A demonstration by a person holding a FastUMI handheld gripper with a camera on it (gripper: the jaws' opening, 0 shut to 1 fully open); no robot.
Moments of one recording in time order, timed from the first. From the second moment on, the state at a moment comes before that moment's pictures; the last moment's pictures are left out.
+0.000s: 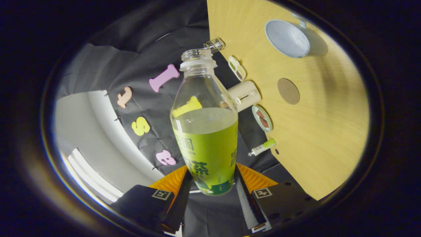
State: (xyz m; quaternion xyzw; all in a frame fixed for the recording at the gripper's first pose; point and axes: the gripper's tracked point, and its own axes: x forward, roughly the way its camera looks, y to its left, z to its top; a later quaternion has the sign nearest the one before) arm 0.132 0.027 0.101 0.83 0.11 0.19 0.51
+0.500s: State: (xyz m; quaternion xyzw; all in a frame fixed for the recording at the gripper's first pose) arm 0.116 0.056 0.075 0.70 0.14 0.17 0.68
